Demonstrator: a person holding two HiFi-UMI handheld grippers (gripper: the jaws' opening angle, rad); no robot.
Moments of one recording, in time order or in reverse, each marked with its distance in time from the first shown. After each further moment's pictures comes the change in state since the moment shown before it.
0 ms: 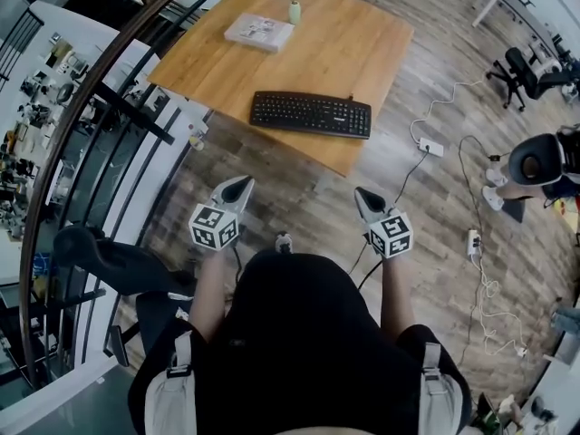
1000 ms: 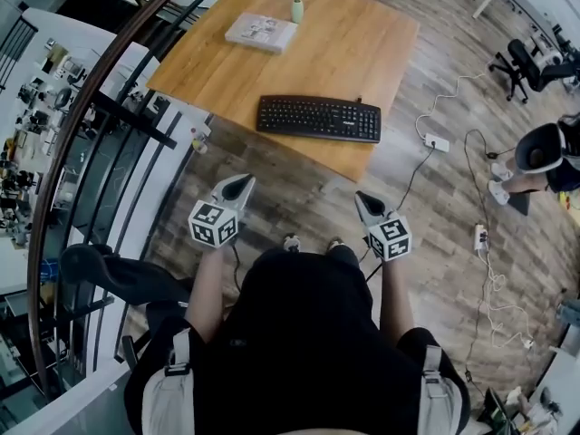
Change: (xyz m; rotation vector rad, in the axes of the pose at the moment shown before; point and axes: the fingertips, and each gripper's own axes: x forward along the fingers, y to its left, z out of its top) left arm 0.019 0.054 0.005 0.007 0.055 -0.047; right arm 0.046 0.009 -0.005 0.039 0.042 -0.022
